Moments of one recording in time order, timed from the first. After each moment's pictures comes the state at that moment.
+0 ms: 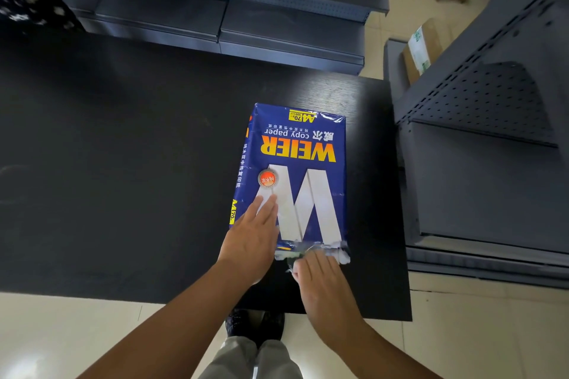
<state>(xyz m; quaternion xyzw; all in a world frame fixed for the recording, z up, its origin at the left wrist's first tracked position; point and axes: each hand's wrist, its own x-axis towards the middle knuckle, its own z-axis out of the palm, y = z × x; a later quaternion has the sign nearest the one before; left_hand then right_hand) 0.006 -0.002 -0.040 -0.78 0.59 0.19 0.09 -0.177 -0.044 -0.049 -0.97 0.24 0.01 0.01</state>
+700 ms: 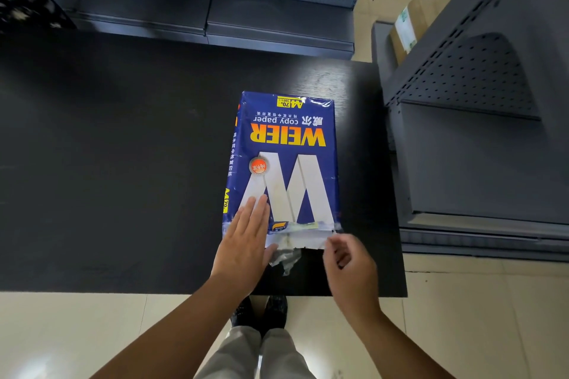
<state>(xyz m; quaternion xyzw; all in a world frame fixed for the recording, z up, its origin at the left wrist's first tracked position) -0.019 0.032 -0.063 -0.82 0.55 0.14 0.03 -0.210 -0.061 -0.037 -0.74 0.53 -0.16 0.37</state>
